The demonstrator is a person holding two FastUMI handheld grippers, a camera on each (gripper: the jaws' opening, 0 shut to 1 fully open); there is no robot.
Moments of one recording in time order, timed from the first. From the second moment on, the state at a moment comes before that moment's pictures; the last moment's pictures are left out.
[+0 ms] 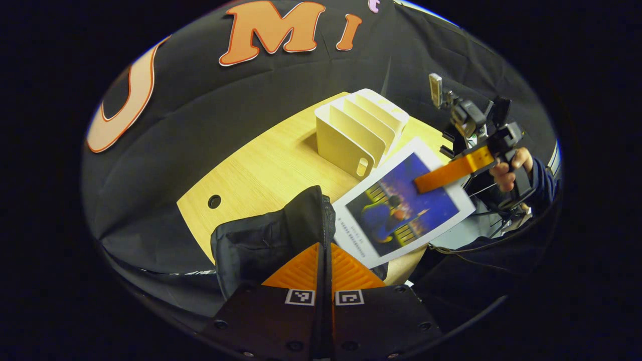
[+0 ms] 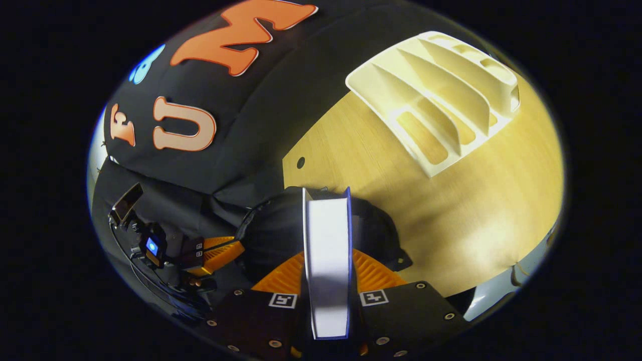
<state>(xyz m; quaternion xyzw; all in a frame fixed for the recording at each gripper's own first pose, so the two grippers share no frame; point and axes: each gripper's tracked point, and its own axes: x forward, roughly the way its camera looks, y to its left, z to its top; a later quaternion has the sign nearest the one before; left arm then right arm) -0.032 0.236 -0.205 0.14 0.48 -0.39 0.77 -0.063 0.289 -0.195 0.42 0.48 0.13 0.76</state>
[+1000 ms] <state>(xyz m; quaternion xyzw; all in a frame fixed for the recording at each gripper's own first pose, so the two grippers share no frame) -0.055 0.187 -0.214 0.09 0.48 -0.43 0.76 -0.018 0.419 -0.289 0.54 0.43 0.17 0.70</state>
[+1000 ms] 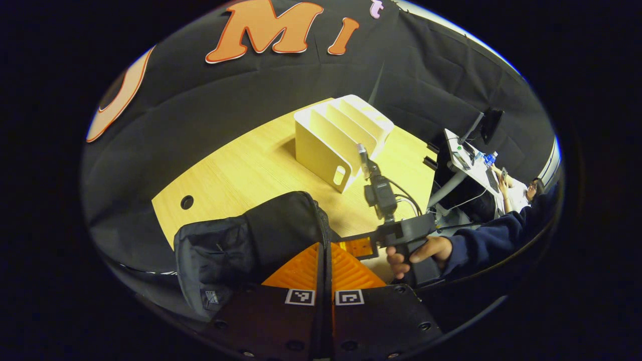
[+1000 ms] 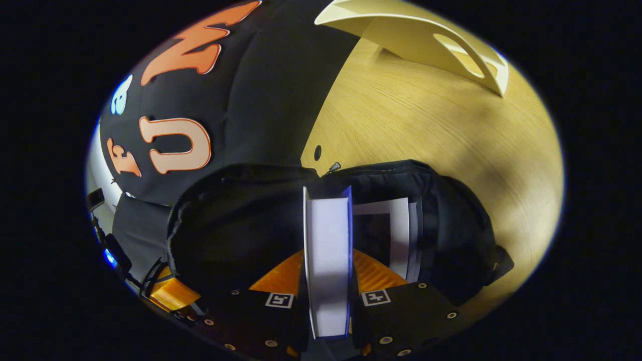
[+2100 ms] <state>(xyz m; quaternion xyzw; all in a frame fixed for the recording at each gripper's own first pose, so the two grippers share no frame) -0.087 0.139 -0.269 0.08 0.51 -0.29 0.80 -0.030 0.176 -0.224 0.25 0.43 0.15 0.86</state>
